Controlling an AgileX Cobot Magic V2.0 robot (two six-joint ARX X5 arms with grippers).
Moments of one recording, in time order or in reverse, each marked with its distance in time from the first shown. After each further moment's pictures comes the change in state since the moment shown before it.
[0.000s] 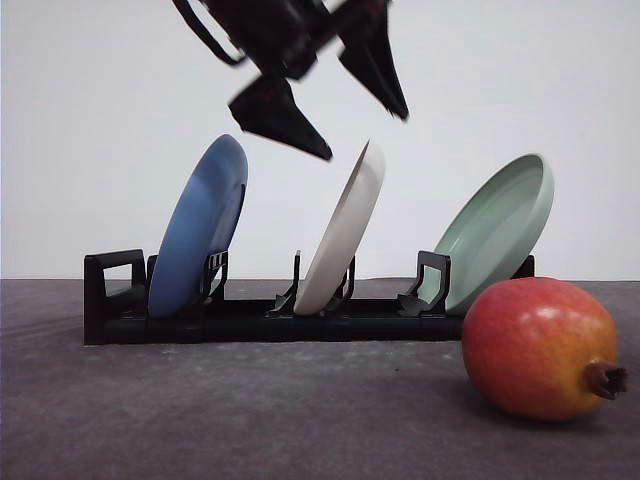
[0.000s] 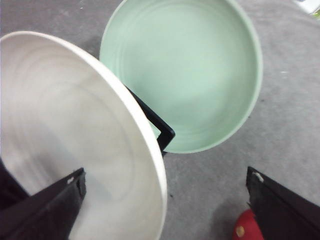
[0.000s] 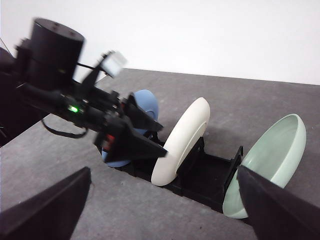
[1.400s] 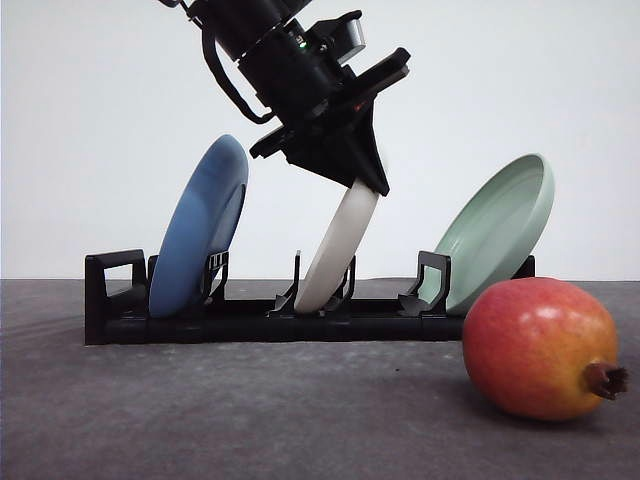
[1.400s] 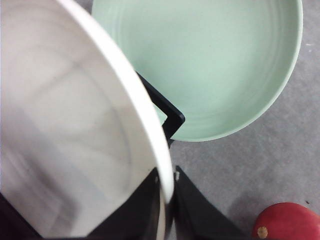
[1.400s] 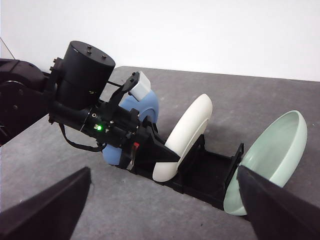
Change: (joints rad) left_arx -0.031 0.097 0.006 0.020 -0.028 0.023; right_arx 0.000 0.000 0.000 -0.011 0.000 0.000
